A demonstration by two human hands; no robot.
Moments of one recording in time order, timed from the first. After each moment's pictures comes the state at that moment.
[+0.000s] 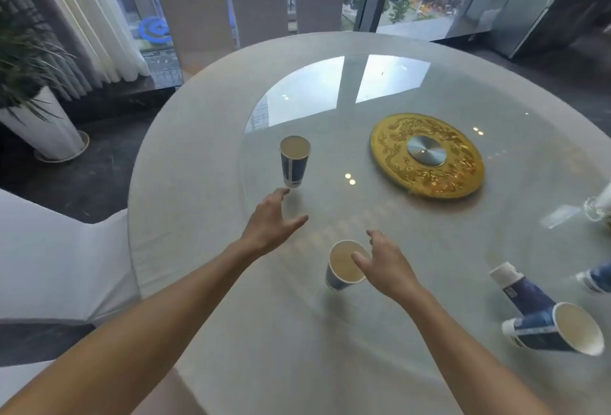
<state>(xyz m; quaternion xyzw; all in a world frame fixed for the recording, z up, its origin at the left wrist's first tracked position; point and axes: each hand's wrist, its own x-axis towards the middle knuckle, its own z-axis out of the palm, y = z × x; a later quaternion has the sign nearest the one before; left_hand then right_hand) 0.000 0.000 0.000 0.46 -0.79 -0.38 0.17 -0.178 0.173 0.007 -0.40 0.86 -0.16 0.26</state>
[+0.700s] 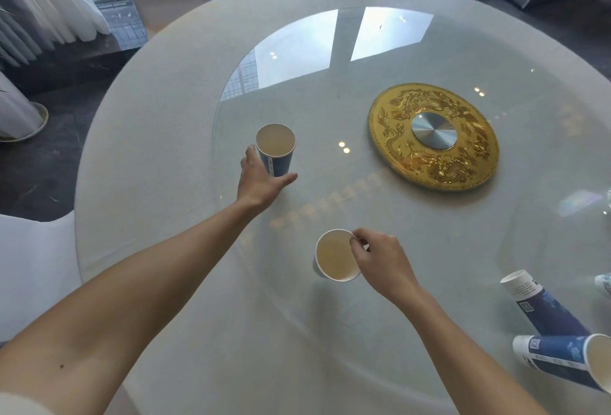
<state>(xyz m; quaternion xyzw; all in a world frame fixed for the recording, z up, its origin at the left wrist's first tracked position) -0.099 -0.120 -0.055 0.56 -0.67 -0.44 0.20 -0.236 0.115 -0.036 -0.41 0.85 -0.20 0.25</state>
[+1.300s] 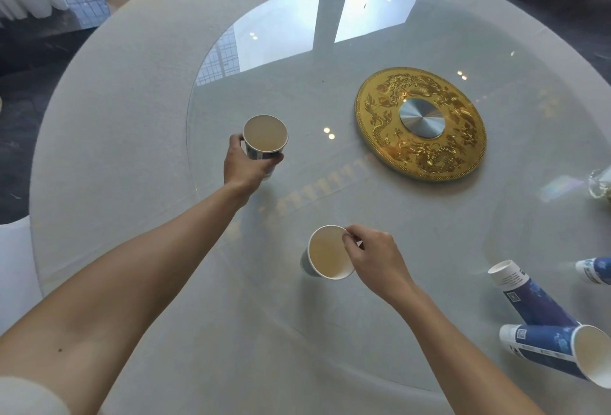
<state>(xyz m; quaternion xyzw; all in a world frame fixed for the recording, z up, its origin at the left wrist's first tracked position) -0.130 -0.151 -0.094 0.55 -0.59 -0.53 0.27 -0.254 0.112 -0.056 -0.40 0.86 -0.22 0.25</state>
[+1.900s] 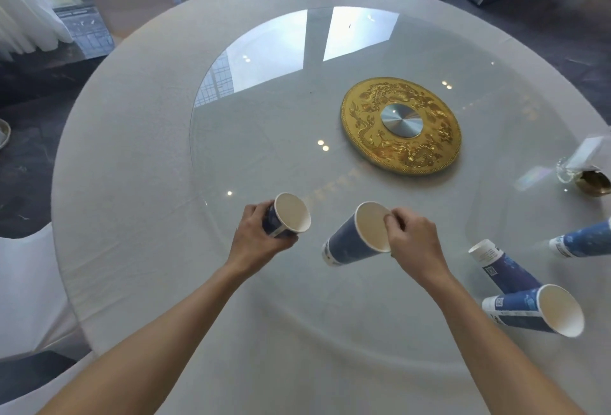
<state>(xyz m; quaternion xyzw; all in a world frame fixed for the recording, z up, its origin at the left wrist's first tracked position) -0.050 -0.014 -0.098 0.44 -0.74 -0.48 0.18 -0.274 0.170 0.002 -0.32 0.89 -0.29 0.16</state>
